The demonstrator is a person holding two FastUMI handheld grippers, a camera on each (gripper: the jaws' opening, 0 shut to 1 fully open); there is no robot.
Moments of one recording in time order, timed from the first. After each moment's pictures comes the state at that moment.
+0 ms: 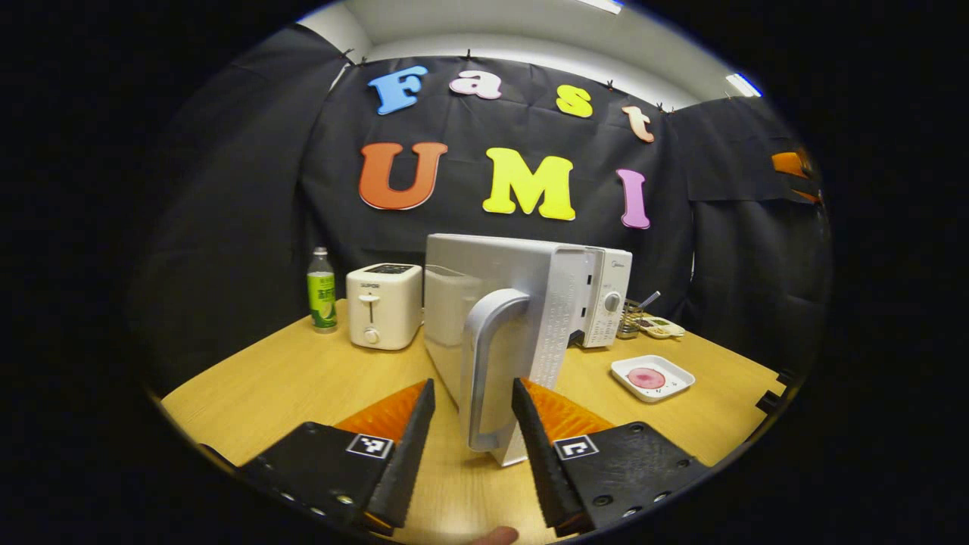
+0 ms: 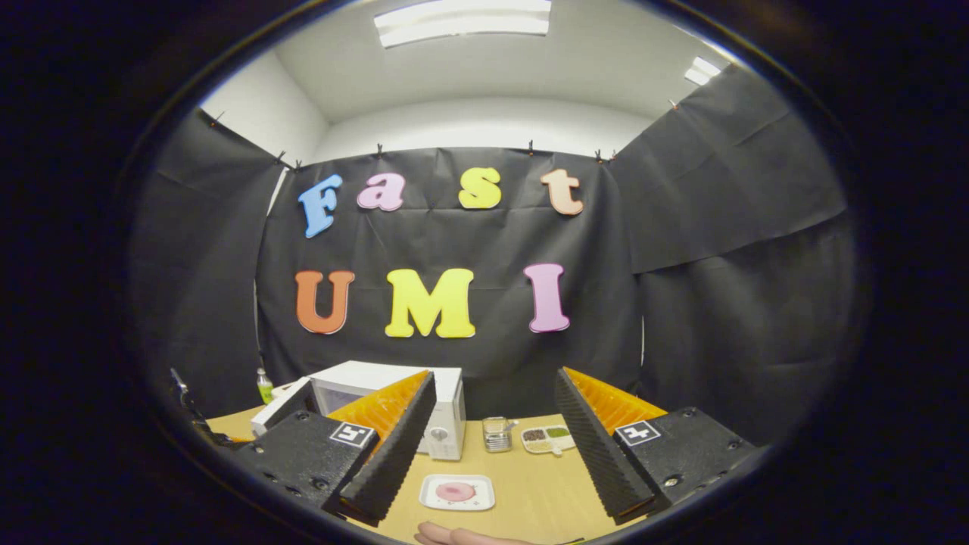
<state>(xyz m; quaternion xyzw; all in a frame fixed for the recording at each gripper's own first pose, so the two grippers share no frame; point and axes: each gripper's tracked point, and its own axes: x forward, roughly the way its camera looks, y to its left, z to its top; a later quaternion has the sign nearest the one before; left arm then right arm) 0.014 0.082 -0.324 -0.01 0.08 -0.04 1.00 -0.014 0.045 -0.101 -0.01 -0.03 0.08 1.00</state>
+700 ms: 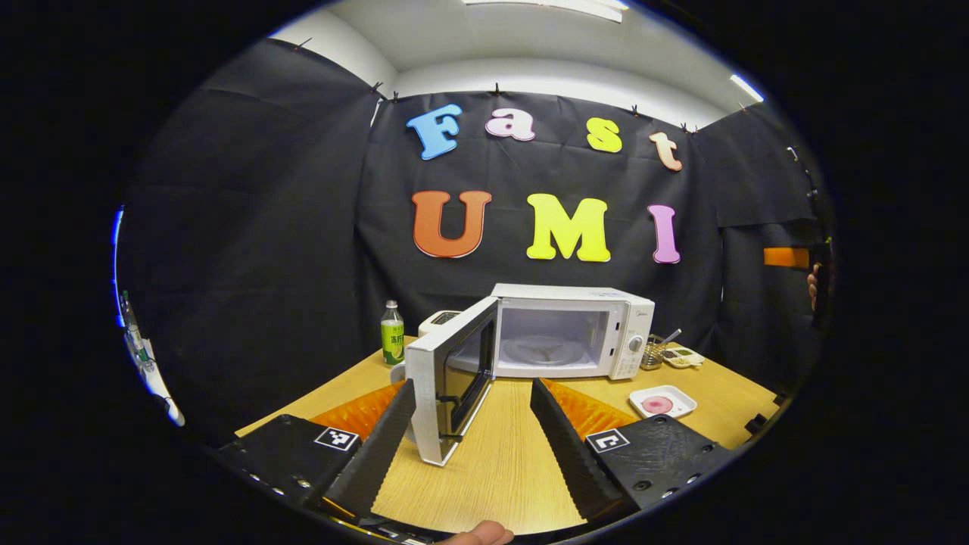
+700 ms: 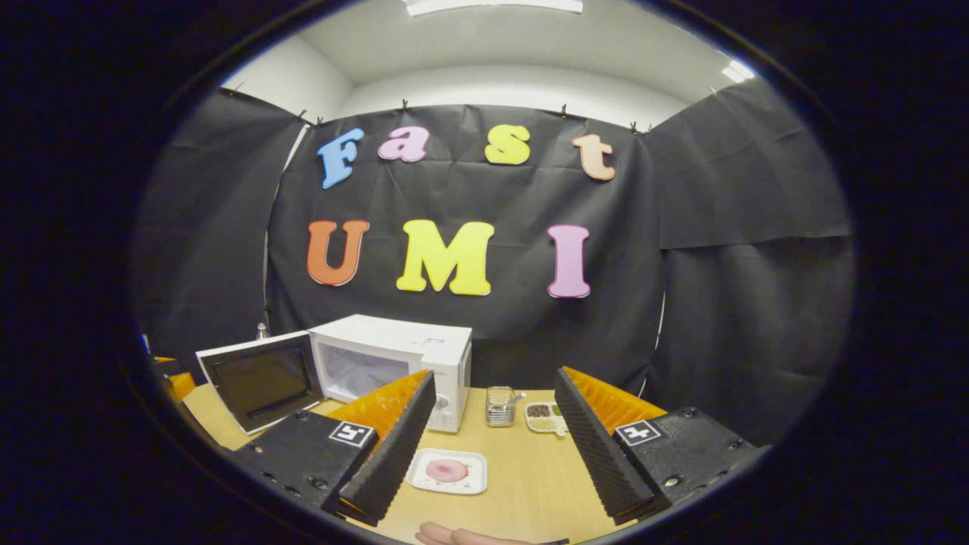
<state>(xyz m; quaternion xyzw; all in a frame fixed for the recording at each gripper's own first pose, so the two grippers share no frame) -0.041 0.100 -0.217 0.00 0.05 0.02 1.00 0.039 0.054 -0.153 -0.07 0.07 0.11 0.99</state>
